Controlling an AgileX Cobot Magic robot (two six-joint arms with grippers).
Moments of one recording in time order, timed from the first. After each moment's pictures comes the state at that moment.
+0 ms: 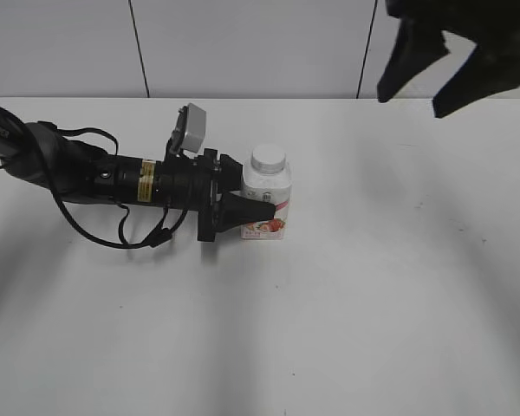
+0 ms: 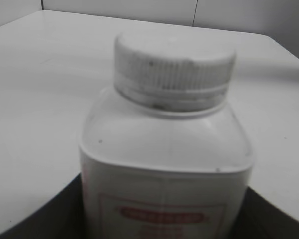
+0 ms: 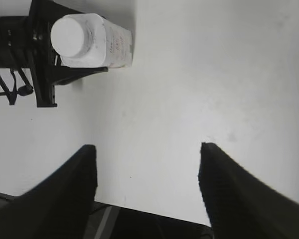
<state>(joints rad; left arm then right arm) -0.25 2.46 -1.43 1.53 -1.22 -0.74 0.31 1.63 -1.50 0.32 1.19 0.17</state>
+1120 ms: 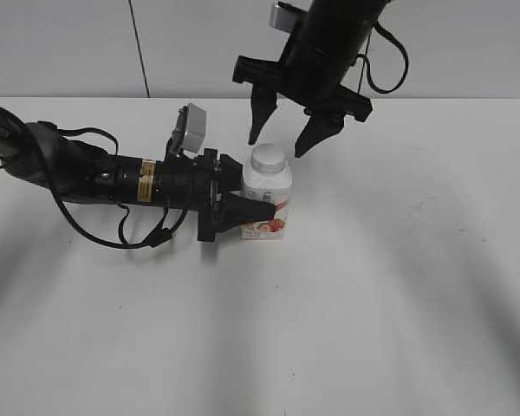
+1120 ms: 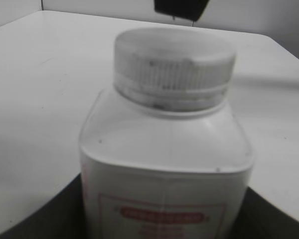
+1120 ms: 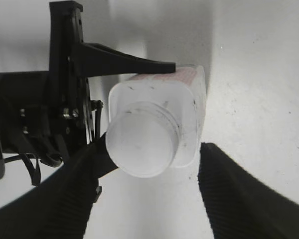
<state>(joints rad) -0.25 2.46 -1.43 1.53 -1.22 -0.74 0.49 2.18 -1.93 0.34 1.18 0.36</state>
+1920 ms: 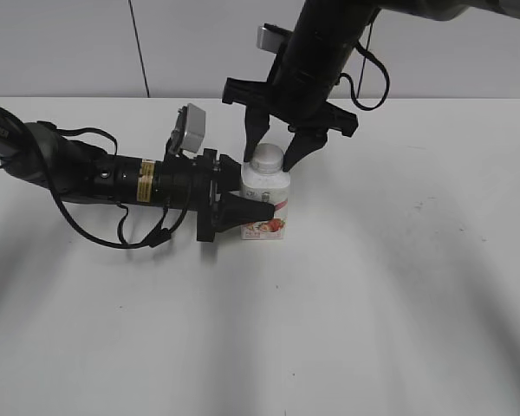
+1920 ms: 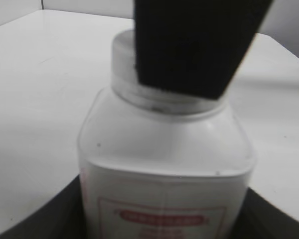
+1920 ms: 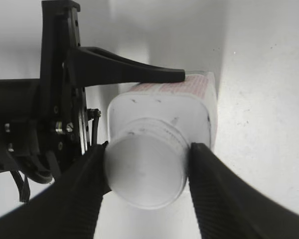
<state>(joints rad) -0.25 2.46 -1.43 1.54 -1.22 -0.74 0.51 2.23 -1.94 0.33 1.15 0.36</state>
